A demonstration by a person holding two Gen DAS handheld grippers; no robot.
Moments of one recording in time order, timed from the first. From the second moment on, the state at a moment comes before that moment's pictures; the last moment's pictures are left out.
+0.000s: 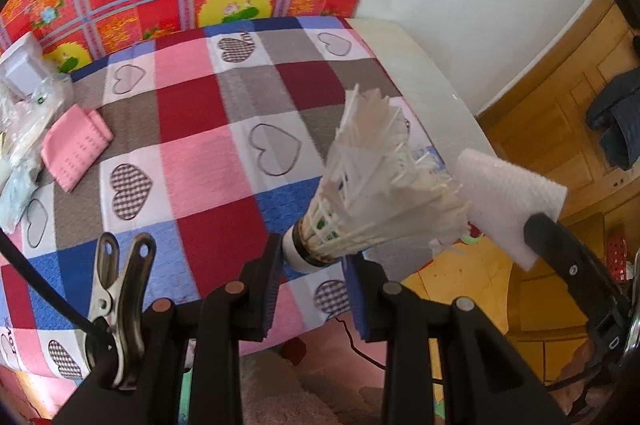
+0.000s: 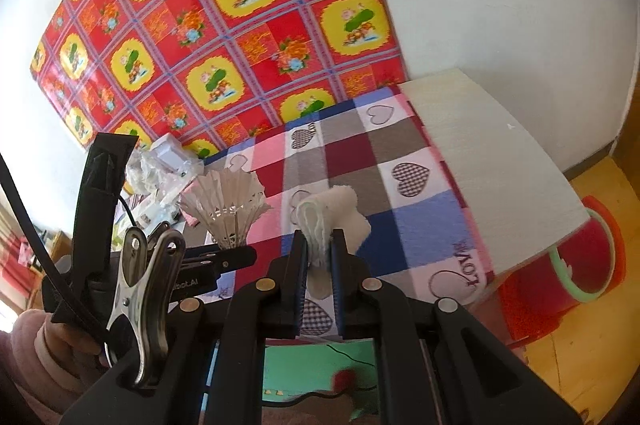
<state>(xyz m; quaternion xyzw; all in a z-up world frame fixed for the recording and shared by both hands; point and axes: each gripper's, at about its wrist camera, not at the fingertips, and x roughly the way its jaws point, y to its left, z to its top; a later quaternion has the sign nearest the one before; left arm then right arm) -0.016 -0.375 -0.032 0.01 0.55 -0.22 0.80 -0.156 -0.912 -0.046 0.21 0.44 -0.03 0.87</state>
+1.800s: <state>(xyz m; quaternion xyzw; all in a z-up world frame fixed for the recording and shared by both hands) 0.016 -0.563 -0.041 0.12 0.54 -0.38 0.74 -0.178 -1.049 -0.045 0.25 0.40 -0.20 0.86</state>
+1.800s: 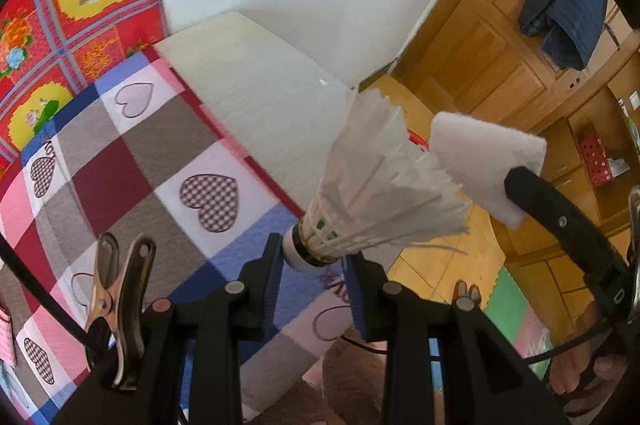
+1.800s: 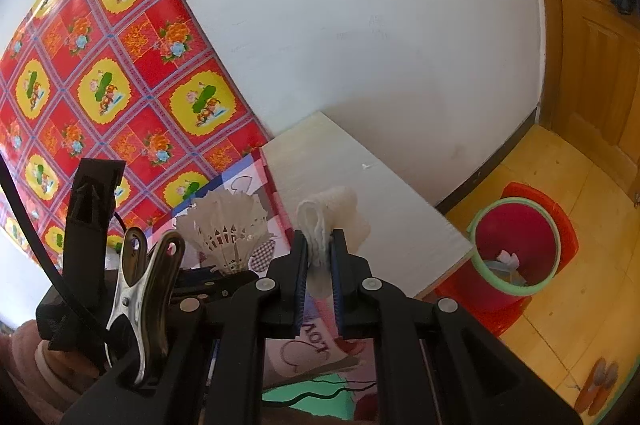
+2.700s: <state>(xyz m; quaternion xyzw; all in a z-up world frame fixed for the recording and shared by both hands) -0.056 -0.740 -0.058 0.17 0.54 -0.42 0.71 -0.272 -1.197 -0.068 0.29 0.42 -0.24 0.83</state>
